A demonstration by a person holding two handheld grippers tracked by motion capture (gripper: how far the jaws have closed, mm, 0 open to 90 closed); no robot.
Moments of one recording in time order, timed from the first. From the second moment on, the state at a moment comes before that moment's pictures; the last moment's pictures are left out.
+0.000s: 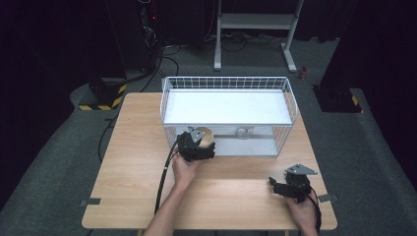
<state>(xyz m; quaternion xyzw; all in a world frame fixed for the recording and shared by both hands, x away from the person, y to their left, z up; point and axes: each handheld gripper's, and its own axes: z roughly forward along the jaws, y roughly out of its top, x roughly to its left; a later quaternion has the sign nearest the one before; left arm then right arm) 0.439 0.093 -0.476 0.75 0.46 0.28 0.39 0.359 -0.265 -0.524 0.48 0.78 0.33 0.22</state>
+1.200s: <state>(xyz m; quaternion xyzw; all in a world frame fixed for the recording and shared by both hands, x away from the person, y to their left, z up) 0.419 0.108 -0.487 0.75 0.47 0.25 0.38 0.359 -0.265 -0.524 0.48 0.78 0.33 0.22</state>
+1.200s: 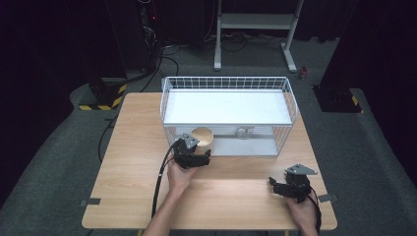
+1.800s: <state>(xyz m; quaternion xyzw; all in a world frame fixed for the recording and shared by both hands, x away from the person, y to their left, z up) 0.425 0.108 -0.492 0.74 0.49 0.25 0.38 0.359 -0.265 -0.524 0.48 0.78 0.33 0.22</state>
